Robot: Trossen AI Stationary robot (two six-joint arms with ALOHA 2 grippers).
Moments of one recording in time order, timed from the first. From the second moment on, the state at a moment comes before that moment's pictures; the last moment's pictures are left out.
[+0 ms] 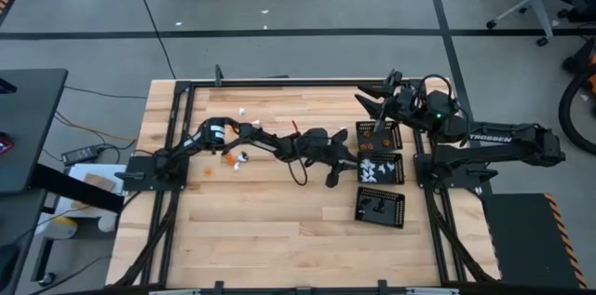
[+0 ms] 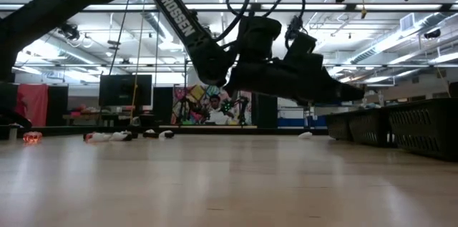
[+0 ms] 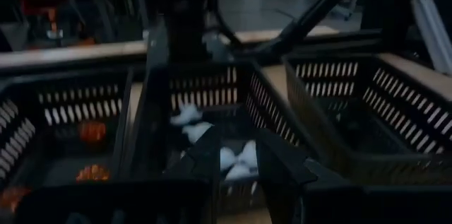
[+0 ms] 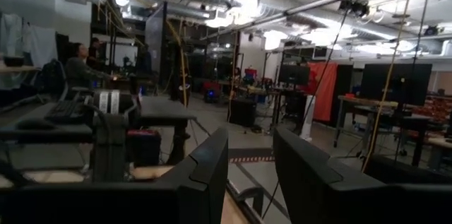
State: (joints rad) left arm 0.09 2.40 1.50 0.75 0.34 0.10; right arm -0.28 0.78 0.51 0.55 0.06 -0.16
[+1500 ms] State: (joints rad) left arm 0.07 1.44 0.41 0.89 -0.12 0.02; right arm -0.36 1.41 0.77 0.57 -0.01 -0.28
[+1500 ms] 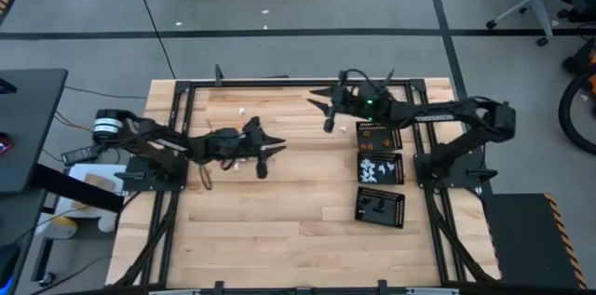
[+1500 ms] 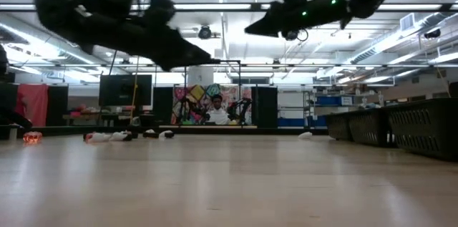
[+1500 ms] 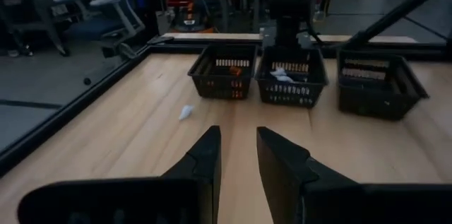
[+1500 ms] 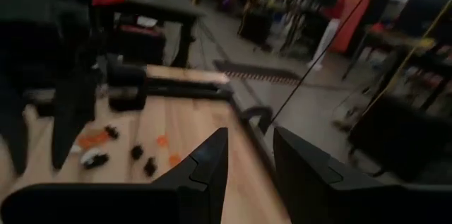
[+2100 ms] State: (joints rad) left arm 0.09 0.97 0.09 0.90 -0.23 0.07; right arm -0.33 1.85 1.20 0.21 -0.09 -0.08
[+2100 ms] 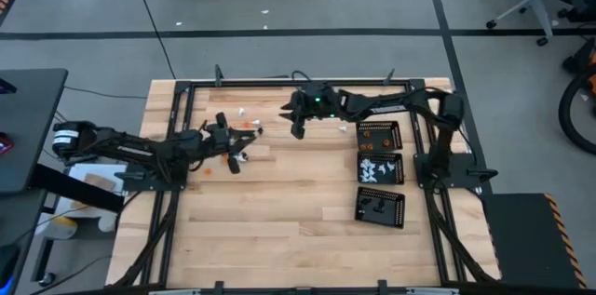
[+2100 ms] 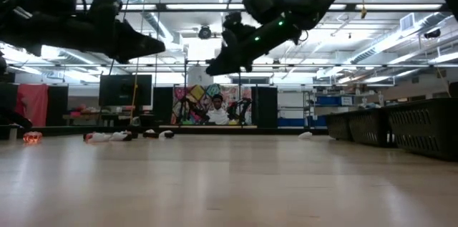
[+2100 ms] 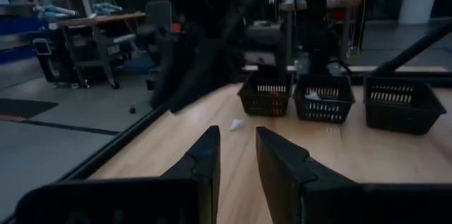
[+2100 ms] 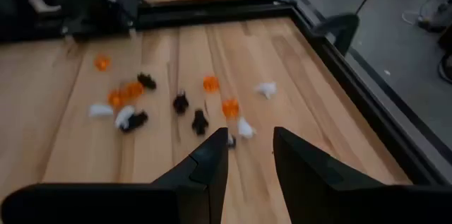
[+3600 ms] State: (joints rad) left arm 0.09 0.73 0.01 0.56 -0.43 0.07; right arm -0.34 2.24 1.59 0.12 -0.06 0.20
